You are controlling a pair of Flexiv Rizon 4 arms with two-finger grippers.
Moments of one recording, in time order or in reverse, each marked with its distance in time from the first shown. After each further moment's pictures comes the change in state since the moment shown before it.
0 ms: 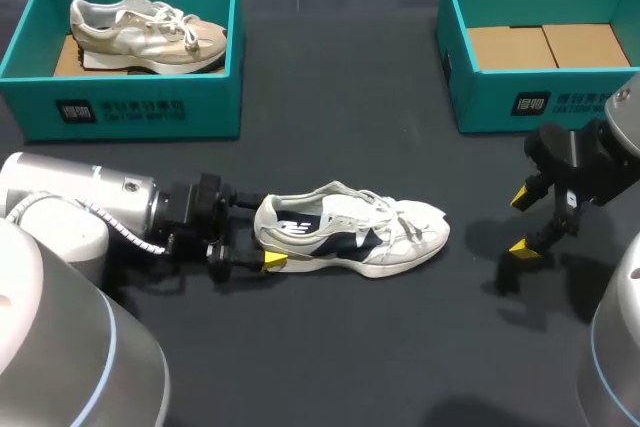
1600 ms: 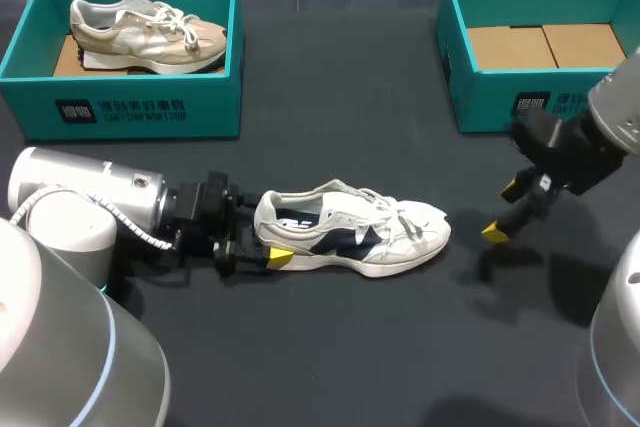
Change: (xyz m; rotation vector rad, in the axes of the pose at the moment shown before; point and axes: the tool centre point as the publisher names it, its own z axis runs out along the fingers) left arm -0.005 0.002 0.009 0.011 0.039 0.002; right arm 0.004 0.042 0.001 -0.023 -0.032 0.276
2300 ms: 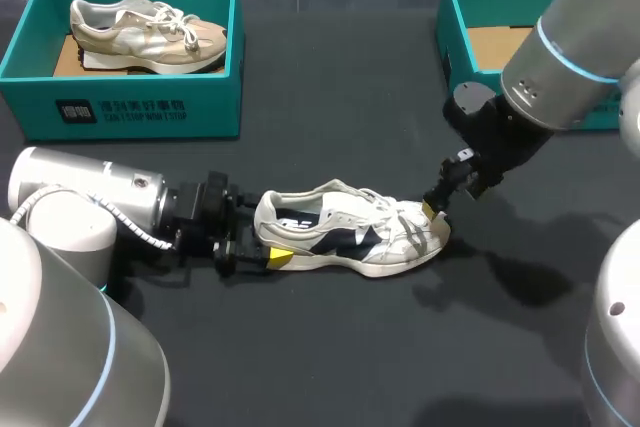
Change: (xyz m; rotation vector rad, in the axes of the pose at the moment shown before) left arm 0.000 0.000 0.000 0.000 0.000 0.000; right arm 0.034 0.058 0.016 0.117 -0.117 0.401
